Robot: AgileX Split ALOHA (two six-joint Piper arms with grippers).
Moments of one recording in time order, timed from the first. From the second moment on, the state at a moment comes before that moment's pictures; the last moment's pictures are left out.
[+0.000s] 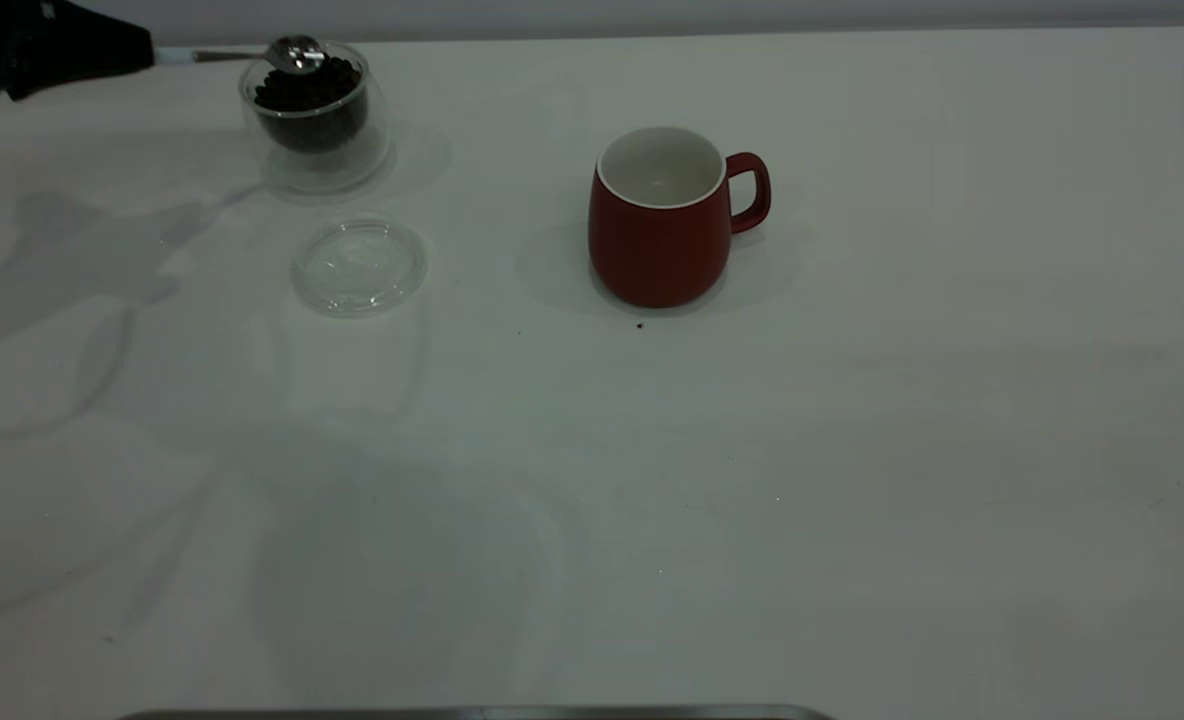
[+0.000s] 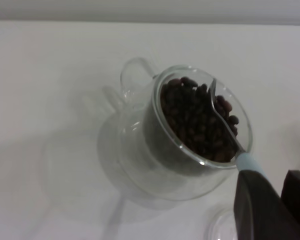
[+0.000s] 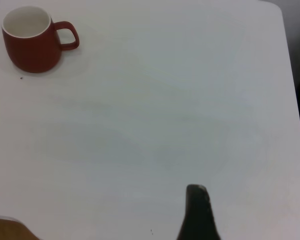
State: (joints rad) left arm 0.32 2.36 -1.27 -1.69 0.79 1.96; right arm 0.00 -0.02 -0.47 0.07 1.13 -0.15
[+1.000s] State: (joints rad) left arm 0.31 2.43 -1.27 -1.76 0.79 1.57; right arm 0.00 -0.02 -0.47 0.07 1.13 -0.15
